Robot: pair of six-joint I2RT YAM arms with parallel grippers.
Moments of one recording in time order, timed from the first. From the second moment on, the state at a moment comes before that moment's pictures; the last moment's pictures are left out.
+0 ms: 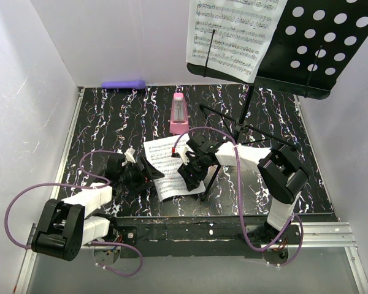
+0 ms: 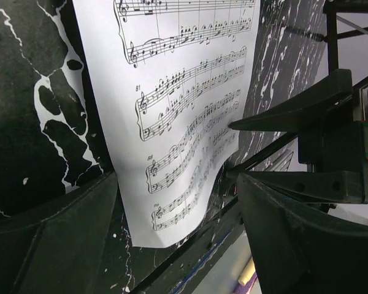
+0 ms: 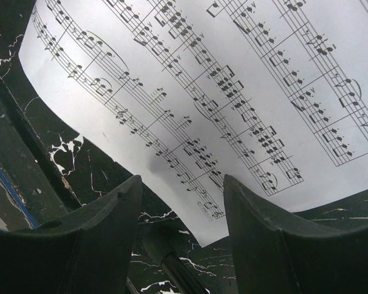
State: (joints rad) left arm -0.23 1.16 0.29 0.12 0.57 -0.86; right arm 0.84 1.79 1.11 -0.51 -0.46 -0.14
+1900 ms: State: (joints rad) left arm -0.33 0.97 1.06 -0.79 0.51 -0.27; right arm 0.51 1.23 1.24 -1.10 -1.06 -0.83
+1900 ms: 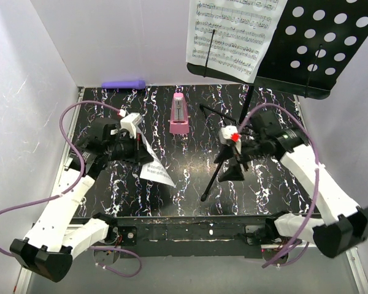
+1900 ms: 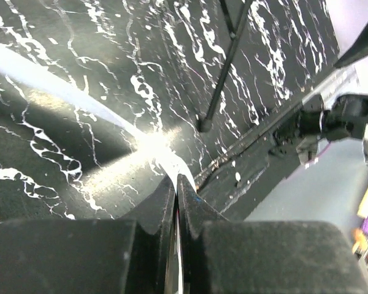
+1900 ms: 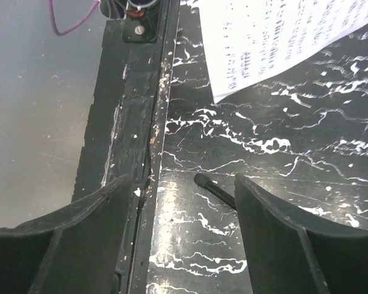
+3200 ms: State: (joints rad) left arm -1.00 0.87 1.11 -0.88 0.52 0.12; right arm 0.32 1.10 1.23 -1.11 -1.19 -0.82
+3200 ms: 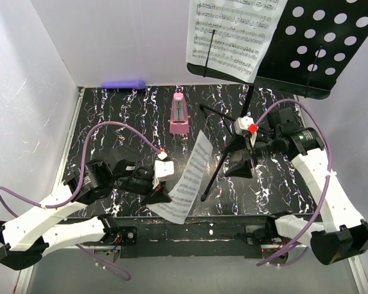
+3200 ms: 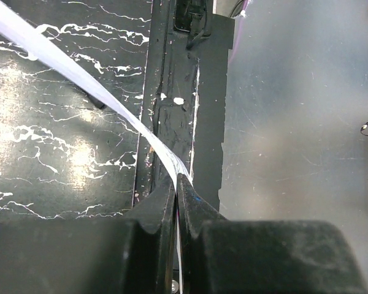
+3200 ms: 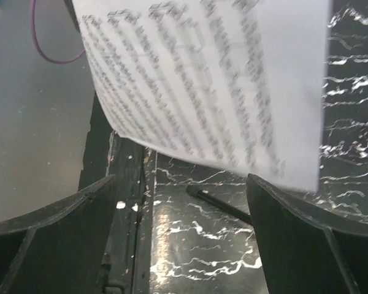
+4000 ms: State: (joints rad) left arm -1.00 0.78 1.03 -0.81 0.52 0.12; right arm 0.40 1.14 1.11 -1.06 -1.19 -0.79
